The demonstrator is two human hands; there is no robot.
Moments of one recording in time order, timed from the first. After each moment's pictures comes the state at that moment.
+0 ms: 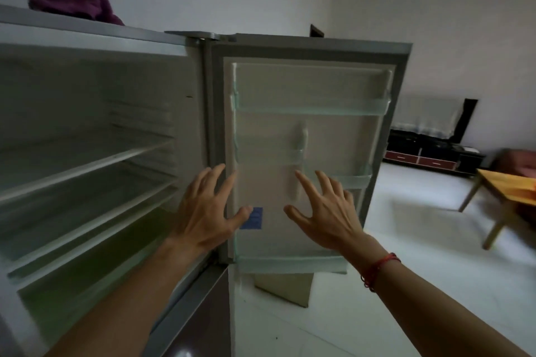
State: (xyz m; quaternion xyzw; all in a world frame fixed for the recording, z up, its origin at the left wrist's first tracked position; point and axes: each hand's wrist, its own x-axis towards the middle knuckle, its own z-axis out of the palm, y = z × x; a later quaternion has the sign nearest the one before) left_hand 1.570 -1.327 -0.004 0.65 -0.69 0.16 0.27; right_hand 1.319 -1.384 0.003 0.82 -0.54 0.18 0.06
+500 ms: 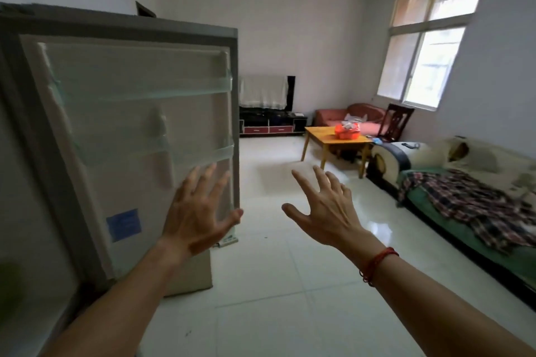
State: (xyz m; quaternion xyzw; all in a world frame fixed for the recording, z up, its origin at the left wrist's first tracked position) left_hand 1.420 -1.320 -0.022 0.42 -0.86 0.10 0.26; right_hand 1.172 -1.217 -0.009 0.61 -0.77 0.15 0.12
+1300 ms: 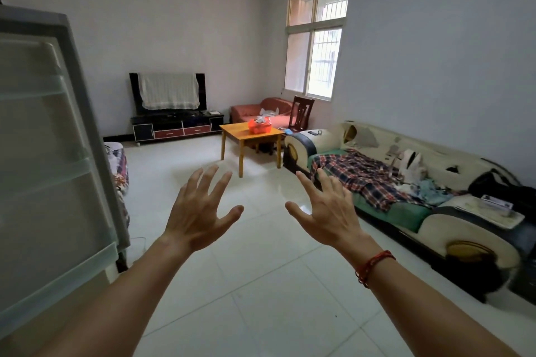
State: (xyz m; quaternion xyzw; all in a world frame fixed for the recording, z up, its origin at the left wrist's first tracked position) left_hand 1.163 -1.254 -0.027 0.24 -0.92 0.04 0.30; right_hand 0.964 -1.067 -0.020 0.45 -0.87 0.15 0.15
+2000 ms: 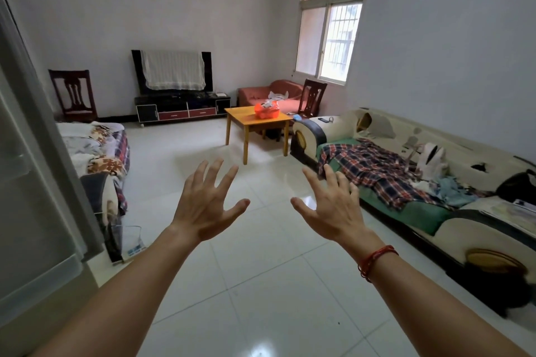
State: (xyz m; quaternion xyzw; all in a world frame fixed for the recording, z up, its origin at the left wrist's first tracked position) left_hand 1.029 -1.342 -0.068 0.27 -0.93 0.04 0.26; right_hand 0.830 -1.156 -0.054 0.46 -0.87 0.12 0.12
